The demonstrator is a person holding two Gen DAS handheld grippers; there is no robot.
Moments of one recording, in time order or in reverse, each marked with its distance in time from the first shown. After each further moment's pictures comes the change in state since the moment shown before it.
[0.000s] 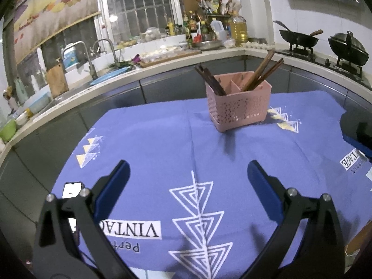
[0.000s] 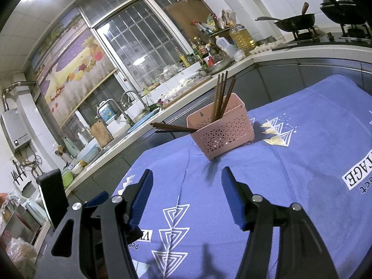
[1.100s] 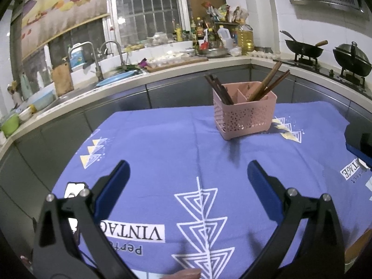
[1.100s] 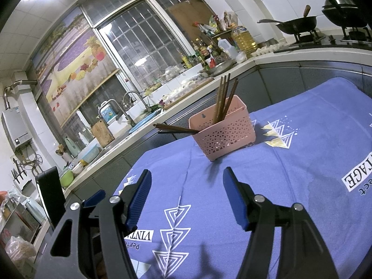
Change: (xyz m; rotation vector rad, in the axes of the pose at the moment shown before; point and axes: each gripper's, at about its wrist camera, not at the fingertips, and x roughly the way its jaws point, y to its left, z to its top) left arm -0.008 0.008 -0.008 -0.049 -0.055 0.027; right arm 0.000 0.001 -0.001 -0.007 -0.003 0.003
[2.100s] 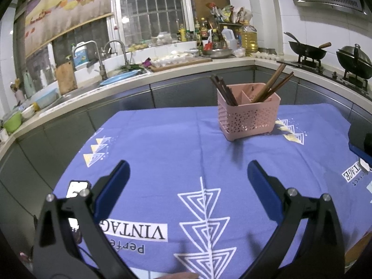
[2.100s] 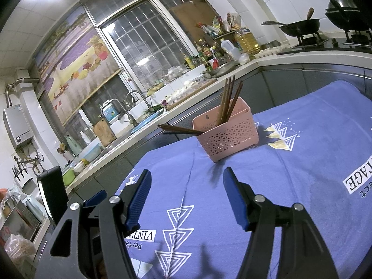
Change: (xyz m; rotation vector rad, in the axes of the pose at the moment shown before) left arm -0.003 0.000 0.001 -0.013 -0.004 0.016; right arm -0.001 0.005 0.000 -0.007 -0.003 0.003
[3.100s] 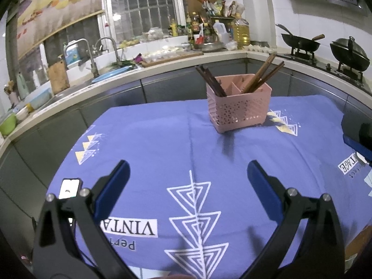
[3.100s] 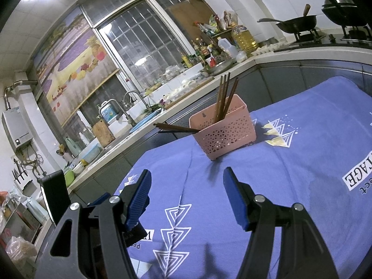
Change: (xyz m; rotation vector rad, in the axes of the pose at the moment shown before) left arm 0.003 -0.017 -0.008 0.028 0.037 -0.034; right arm -0.001 0.002 0.002 0.005 0.004 0.002
